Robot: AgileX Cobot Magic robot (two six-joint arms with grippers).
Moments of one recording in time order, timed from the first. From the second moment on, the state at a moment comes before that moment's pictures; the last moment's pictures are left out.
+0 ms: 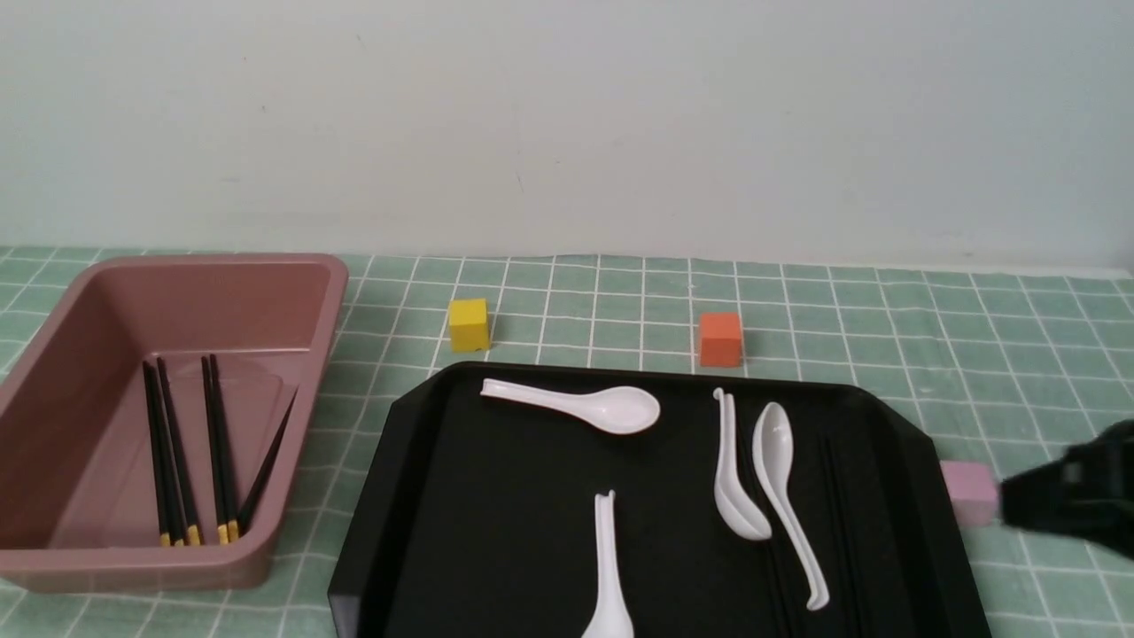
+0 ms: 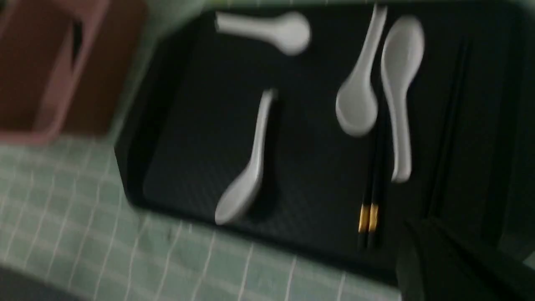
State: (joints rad) right arm 0.06 1.03 -0.79 0.63 0.92 -0.20; left arm -0.07 -0.01 0.03 -0.07 0.38 -0.23
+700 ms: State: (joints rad) right arm 0.60 1.74 -1.02 0.01 0.79 0.46; left arm -0.07 -0.01 0.03 -0.07 0.38 -0.23
